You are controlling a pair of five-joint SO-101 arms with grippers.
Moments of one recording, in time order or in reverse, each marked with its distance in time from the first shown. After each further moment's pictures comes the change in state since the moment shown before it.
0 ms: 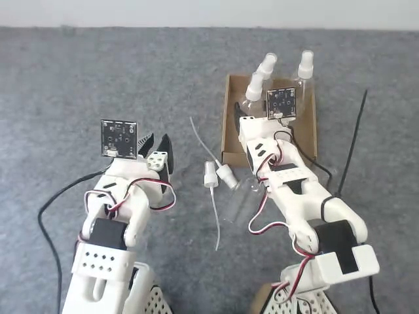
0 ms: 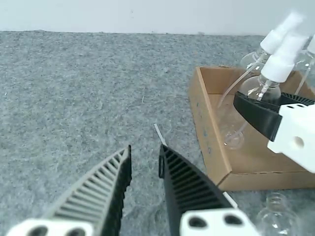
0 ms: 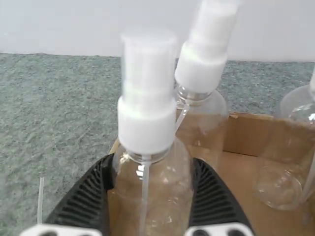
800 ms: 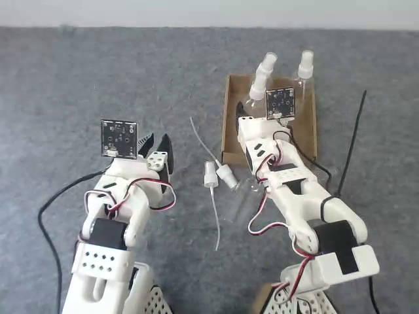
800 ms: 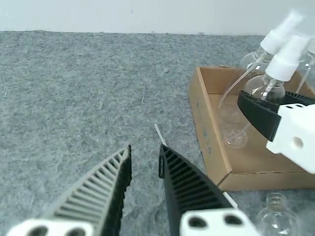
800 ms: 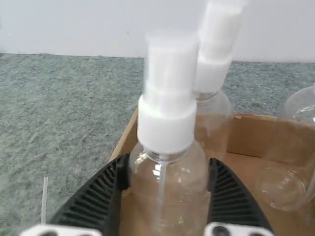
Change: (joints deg) left arm 0.0 0.0 0.0 0.0 0.0; right arm -0.2 0.0 0.0 0.0 -0.1
